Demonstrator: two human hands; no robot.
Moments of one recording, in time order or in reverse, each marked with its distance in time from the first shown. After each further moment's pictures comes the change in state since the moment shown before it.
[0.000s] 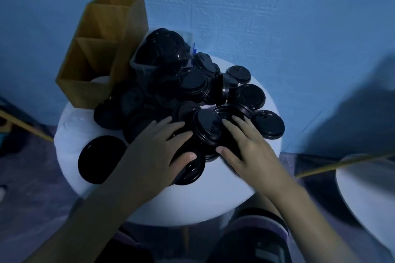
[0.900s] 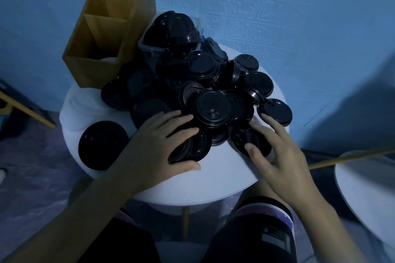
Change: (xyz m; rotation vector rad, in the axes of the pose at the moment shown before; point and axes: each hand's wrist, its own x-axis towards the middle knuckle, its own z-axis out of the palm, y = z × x) left_hand -0.036 -0.018 0.015 -0.141 0.031 0.085; right_hand -0.051 0.010 -0.003 0.159 0.197 0.065
